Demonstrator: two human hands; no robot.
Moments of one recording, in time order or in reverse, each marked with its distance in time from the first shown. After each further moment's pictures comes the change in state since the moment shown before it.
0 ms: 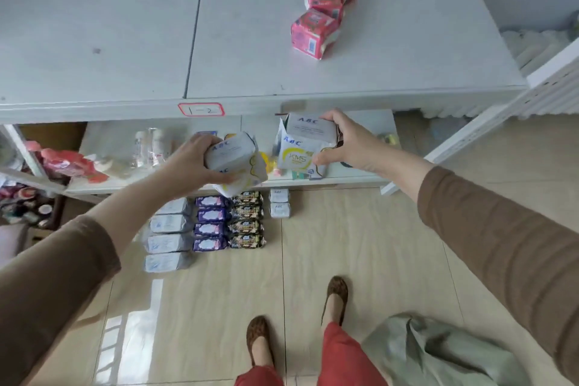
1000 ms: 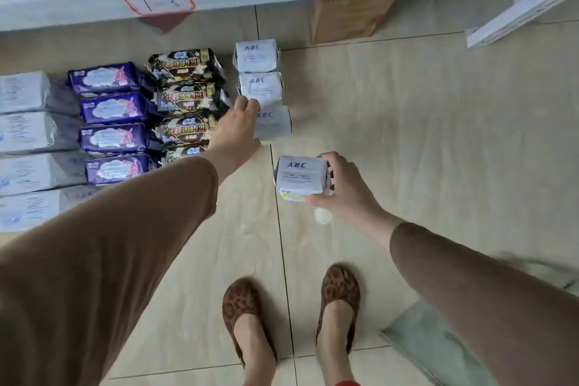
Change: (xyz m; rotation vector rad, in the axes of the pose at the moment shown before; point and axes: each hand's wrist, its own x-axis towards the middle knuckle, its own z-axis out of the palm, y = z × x) left_hand 0.189 -0.292 0.568 0.384 -0.174 0.024; right_hand 0.096 0.577 0.362 -0.061 0.116 0.258
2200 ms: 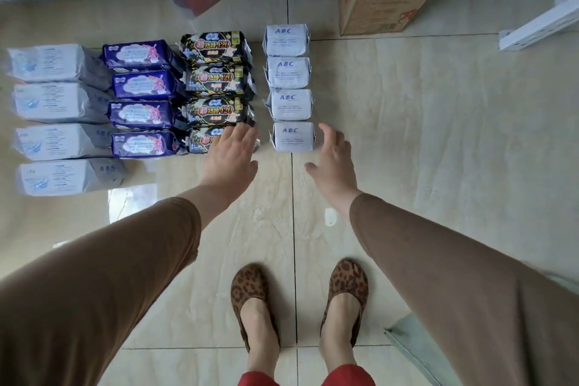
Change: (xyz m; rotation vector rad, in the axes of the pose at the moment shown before) left_hand -0.098 -0.034 0.015 0.087 0.069 -0.017; right_hand 0.039 -0.032 0.058 -0.188 0.151 0.043
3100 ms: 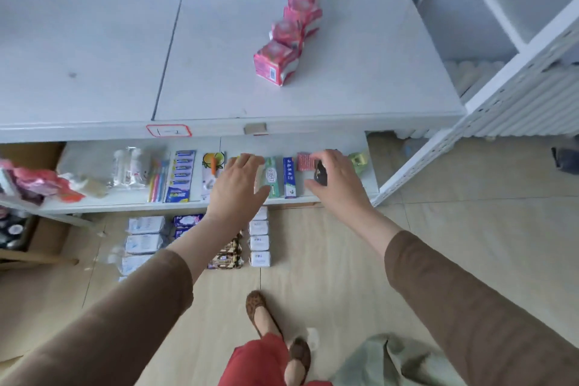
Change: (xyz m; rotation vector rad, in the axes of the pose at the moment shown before) left_hand -0.146 0.213 -0.597 -0.234 0.447 0.113; right_hand -0.212 -0.313 -0.581 -0.066 0.256 -0.399
